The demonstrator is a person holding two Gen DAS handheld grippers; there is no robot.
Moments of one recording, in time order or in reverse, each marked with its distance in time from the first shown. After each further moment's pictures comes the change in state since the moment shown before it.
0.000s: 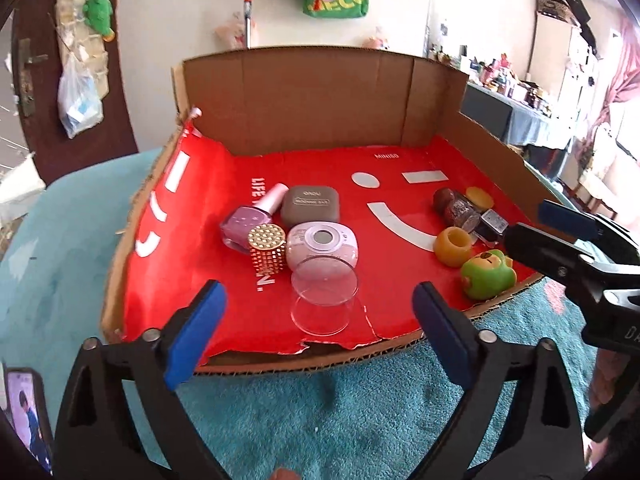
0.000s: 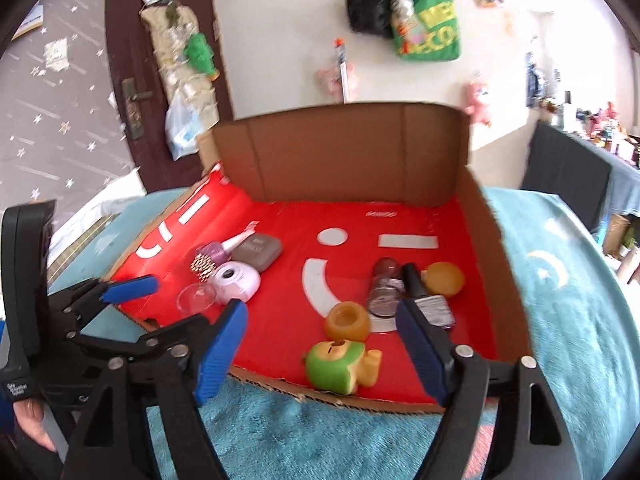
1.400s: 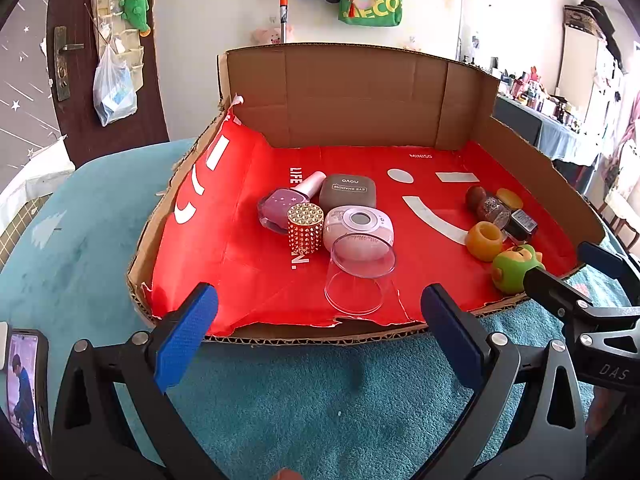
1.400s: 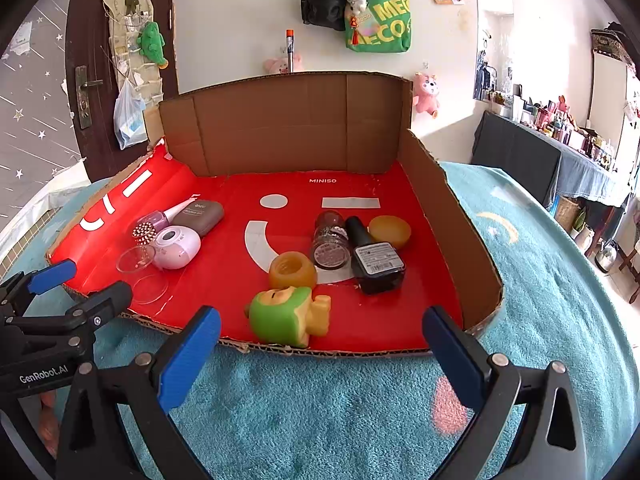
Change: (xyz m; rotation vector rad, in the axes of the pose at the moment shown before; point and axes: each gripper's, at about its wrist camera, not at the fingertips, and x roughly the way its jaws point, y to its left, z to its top) left arm -0.002 0.010 -0.018 -0.063 -0.026 0.100; right arm 0.009 -0.003 -0.032 0.017 0.043 -0.191
